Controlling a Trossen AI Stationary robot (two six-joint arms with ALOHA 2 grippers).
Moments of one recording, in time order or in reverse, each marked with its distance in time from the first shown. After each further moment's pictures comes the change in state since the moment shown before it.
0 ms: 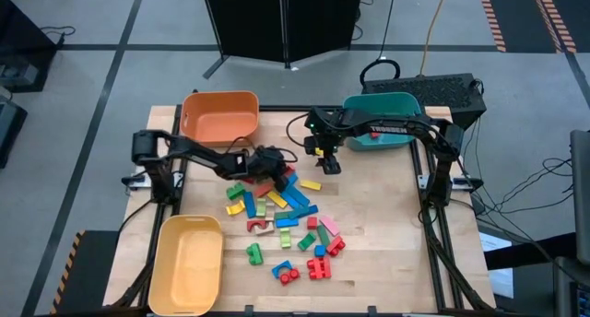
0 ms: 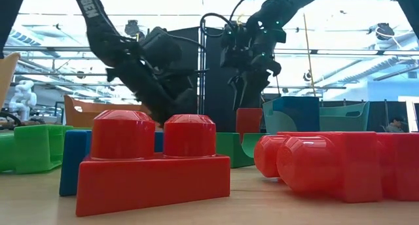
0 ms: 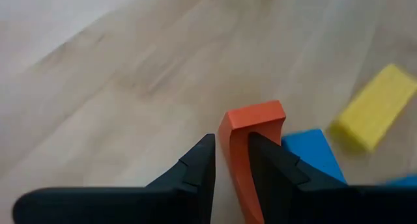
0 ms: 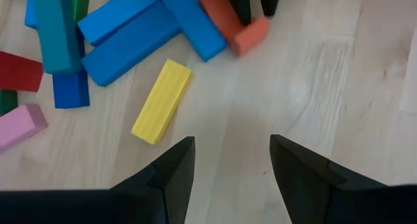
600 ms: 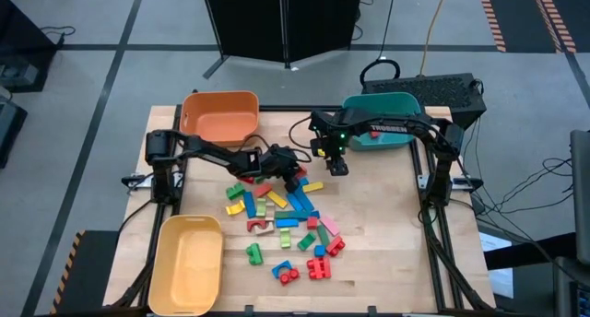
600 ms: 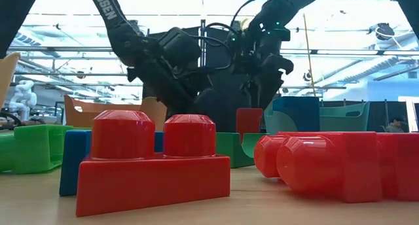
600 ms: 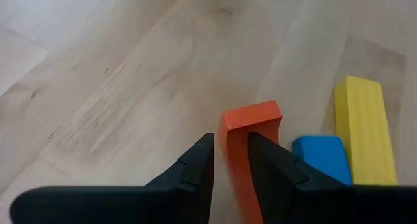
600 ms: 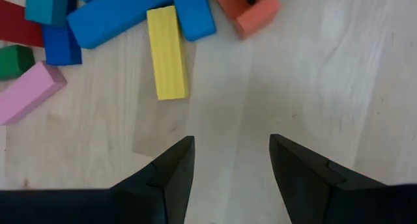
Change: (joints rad) left arm -0.001 0.069 0.155 -0.066 0.056 0.103; right arm -0.012 0.000 0.000 -0.165 0.017 0.034
